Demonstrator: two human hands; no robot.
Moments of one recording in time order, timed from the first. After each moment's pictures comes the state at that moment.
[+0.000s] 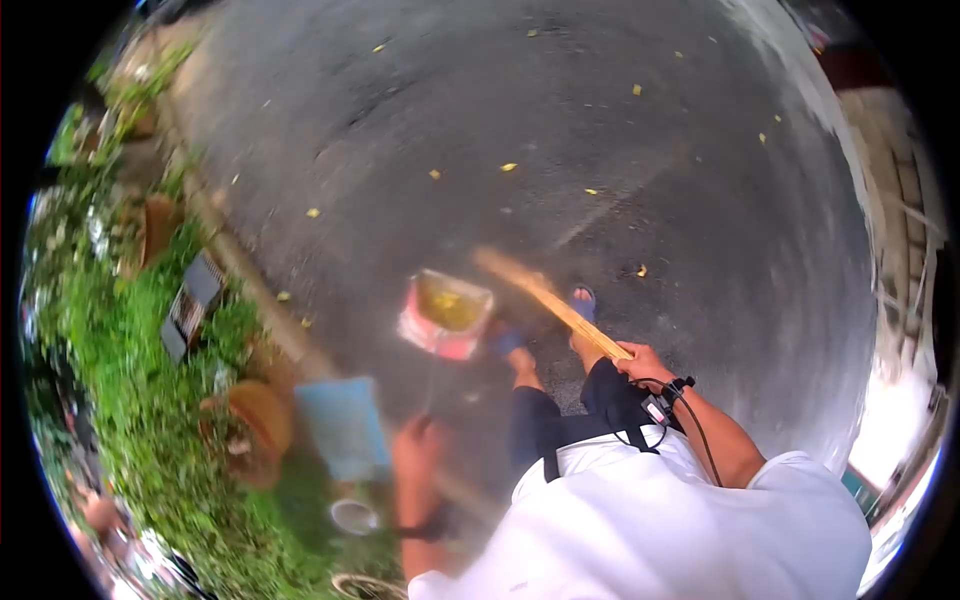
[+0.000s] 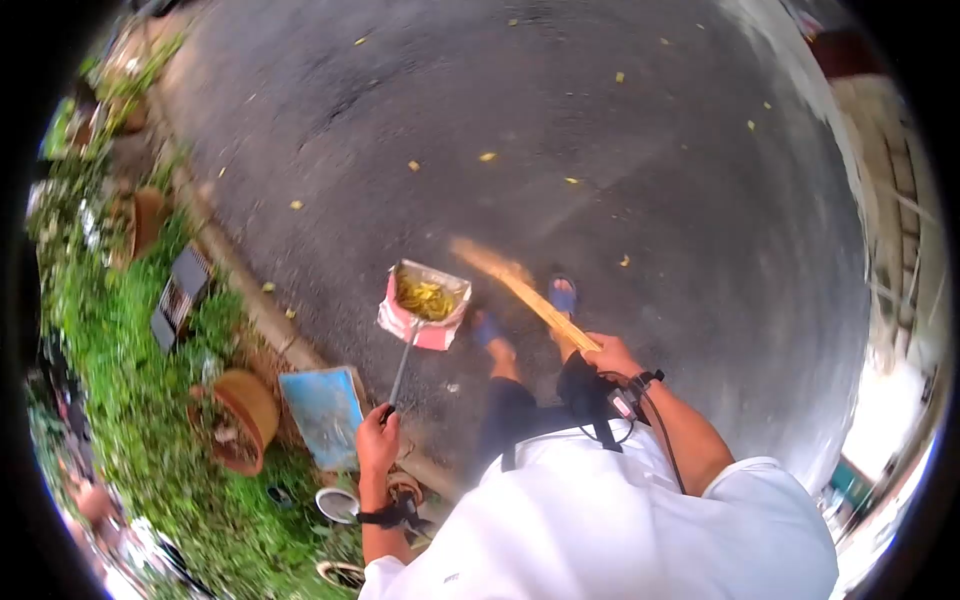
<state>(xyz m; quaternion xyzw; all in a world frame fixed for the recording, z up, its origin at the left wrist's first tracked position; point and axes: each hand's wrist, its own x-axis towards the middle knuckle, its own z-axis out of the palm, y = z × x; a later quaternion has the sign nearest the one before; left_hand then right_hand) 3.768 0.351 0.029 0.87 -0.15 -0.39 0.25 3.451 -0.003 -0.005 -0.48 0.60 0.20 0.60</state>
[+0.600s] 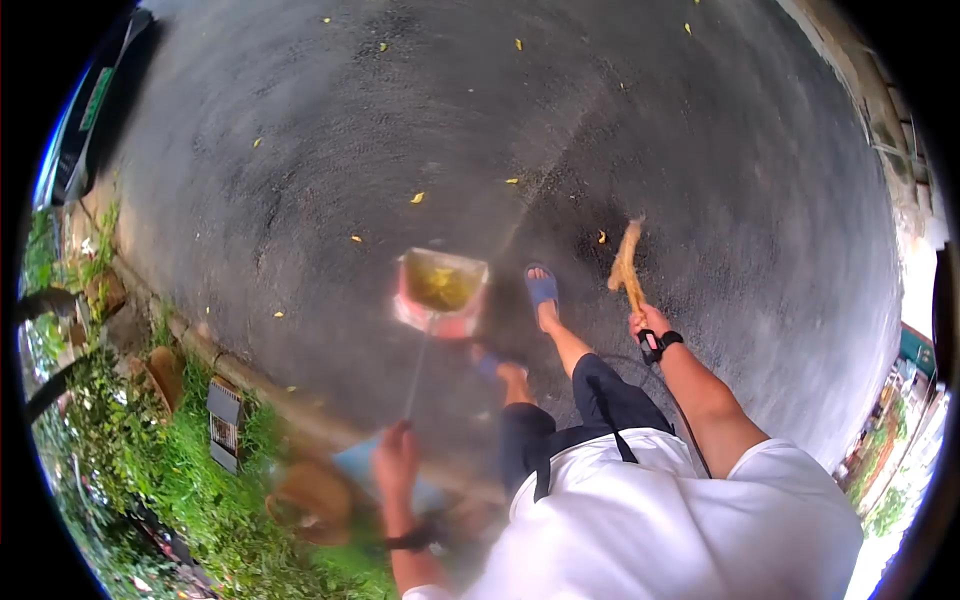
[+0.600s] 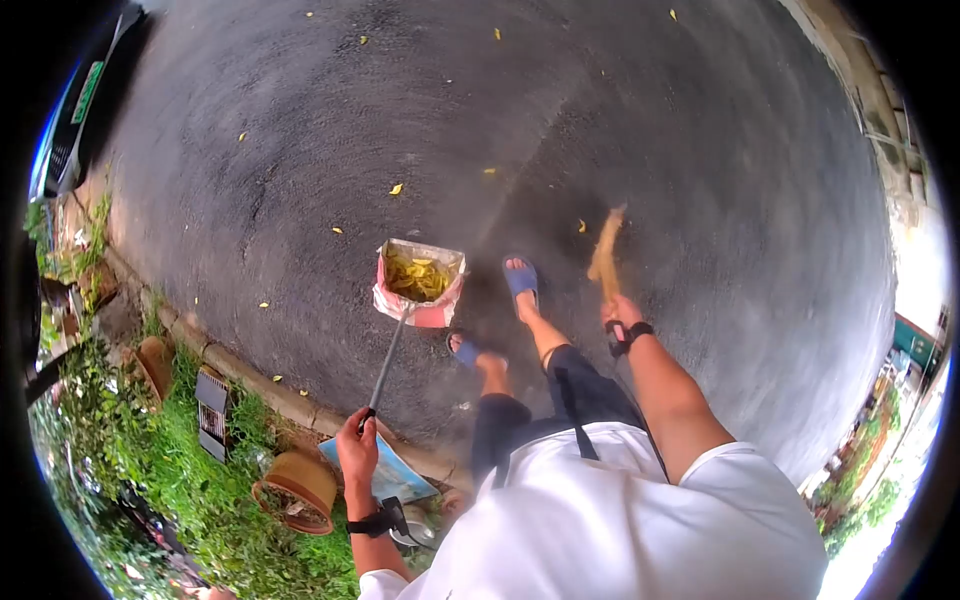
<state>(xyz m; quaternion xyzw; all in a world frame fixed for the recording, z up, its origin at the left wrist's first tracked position) 3.758 0.118 0.035 0.85 -0.28 -0.42 0.17 3.217 -0.128 -0.174 0.07 0.70 -0.13 0.70</state>
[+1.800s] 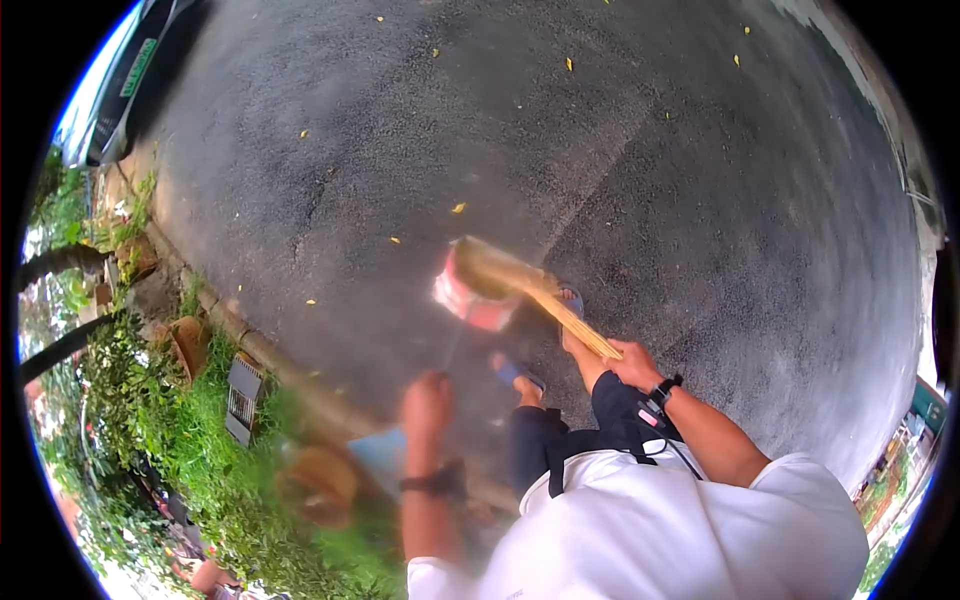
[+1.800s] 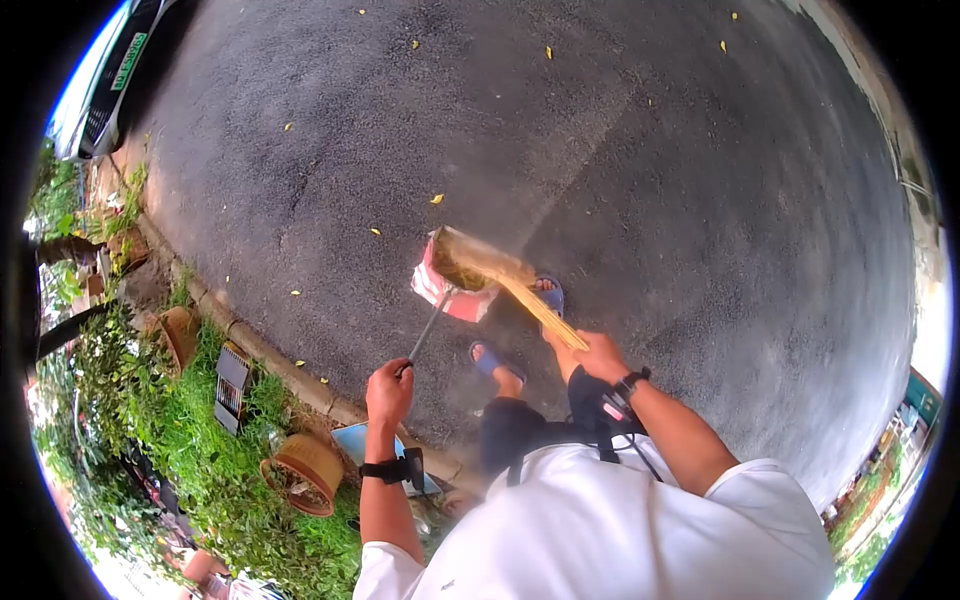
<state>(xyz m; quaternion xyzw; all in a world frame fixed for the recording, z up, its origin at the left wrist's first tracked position) 3.747 -0.023 0.014 0.86 -0.33 -0.38 0.05 3.373 -0.171 -0.050 -0.57 0.59 0.10 0.57</state>
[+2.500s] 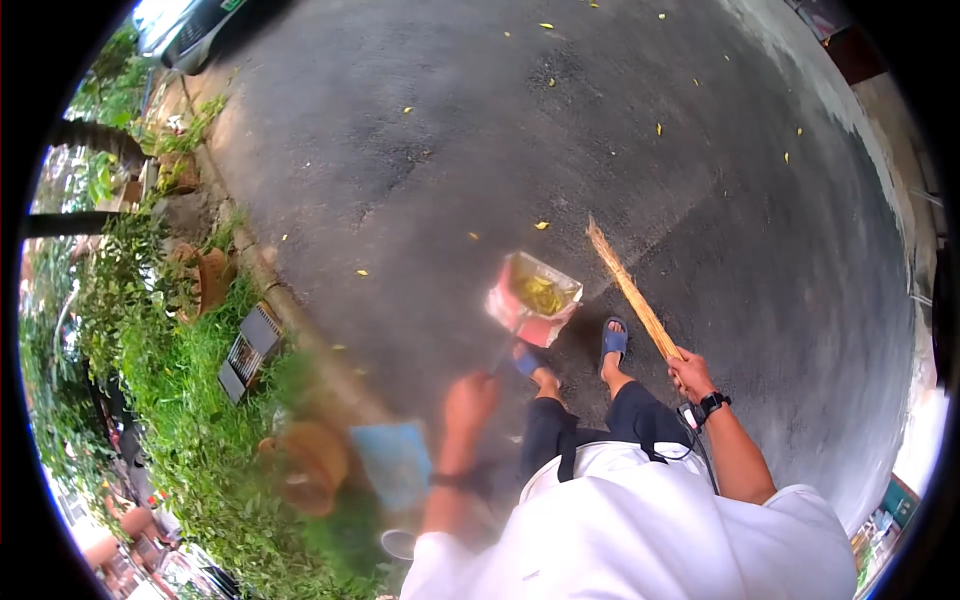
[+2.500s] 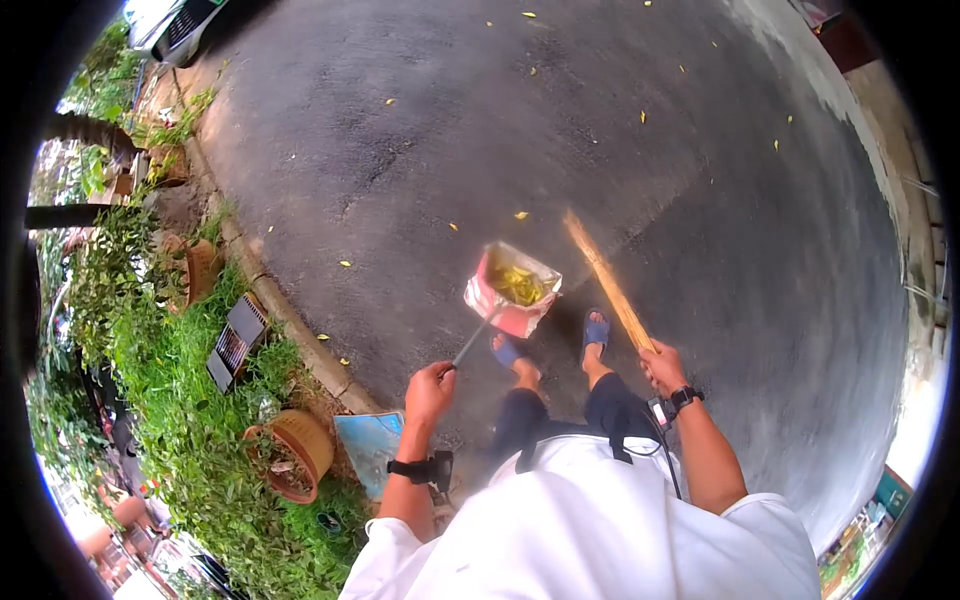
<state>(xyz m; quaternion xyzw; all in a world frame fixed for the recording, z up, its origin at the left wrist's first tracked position) 3.858 0.105 0.057 0.86 -0.25 -0.41 0.16 3.469 -0.132 0.010 -0.36 0.71 0.05 0.61</state>
